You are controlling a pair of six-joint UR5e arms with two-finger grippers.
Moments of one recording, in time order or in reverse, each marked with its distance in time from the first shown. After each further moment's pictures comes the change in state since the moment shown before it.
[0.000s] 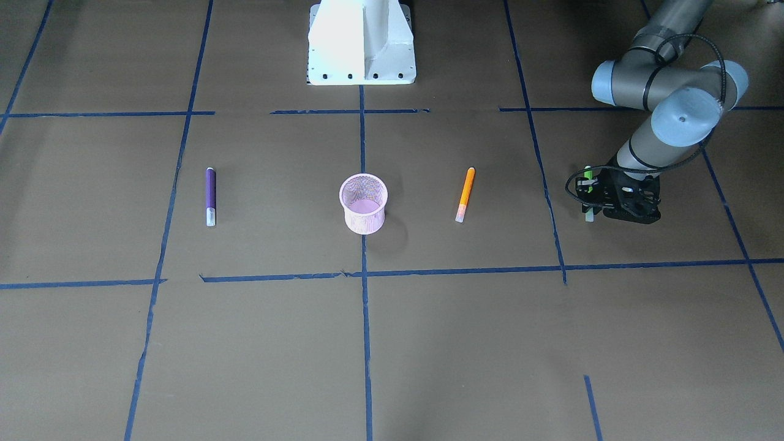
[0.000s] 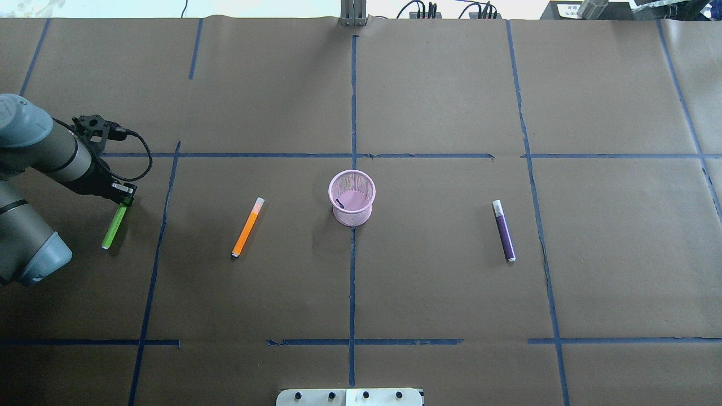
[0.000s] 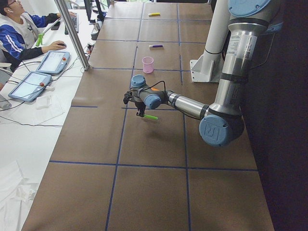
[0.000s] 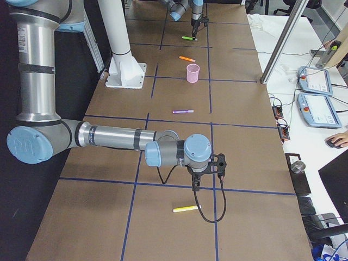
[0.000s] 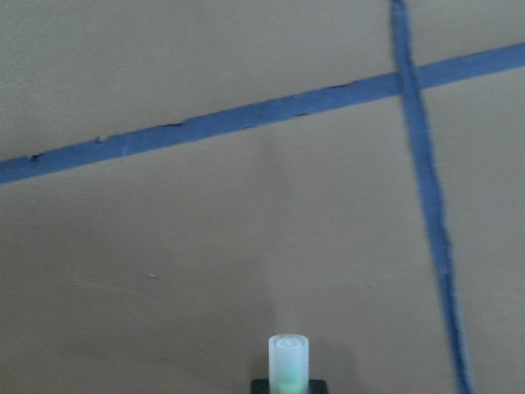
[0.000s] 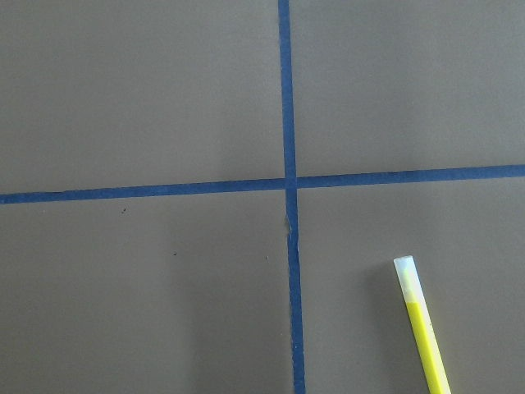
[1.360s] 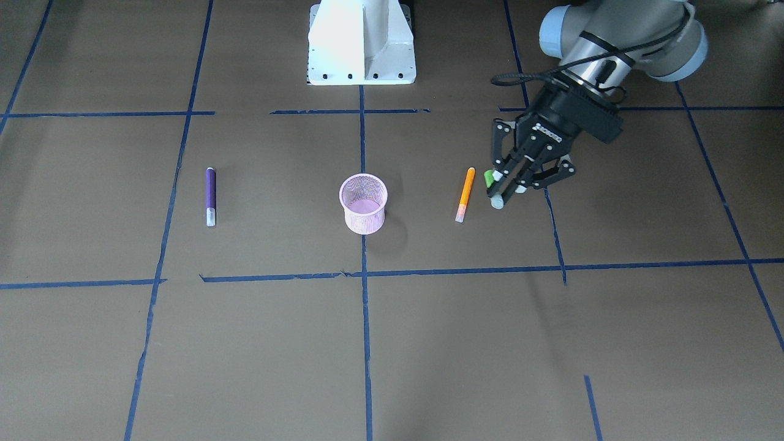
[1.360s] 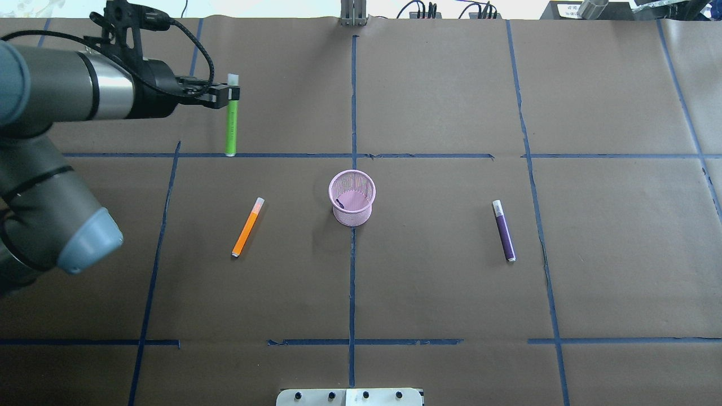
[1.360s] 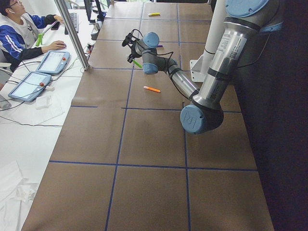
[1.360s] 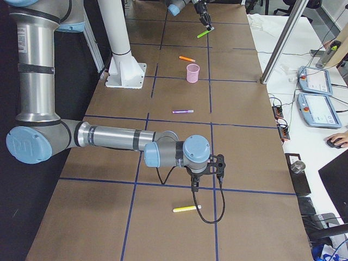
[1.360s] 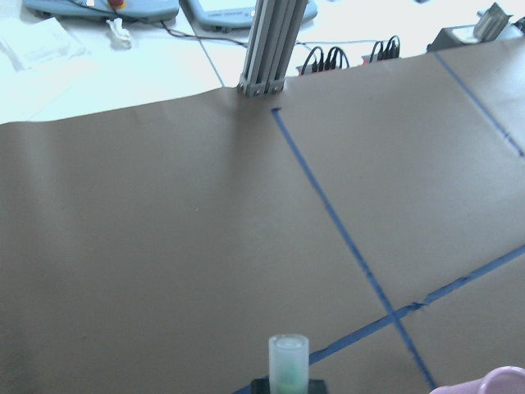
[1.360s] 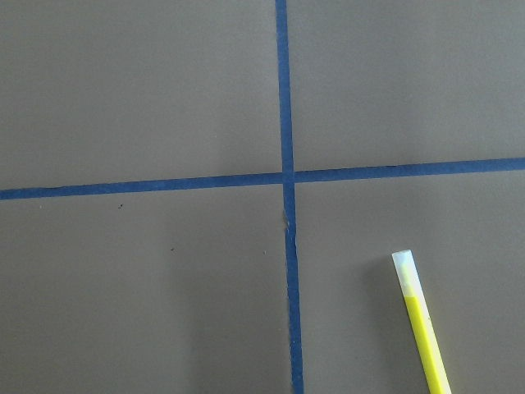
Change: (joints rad) left arm 0.109 -0.221 -0.196 -0.476 0.398 -0.271; right arm 0.000 -0.008 0.000 -0.001 0.001 -0.002
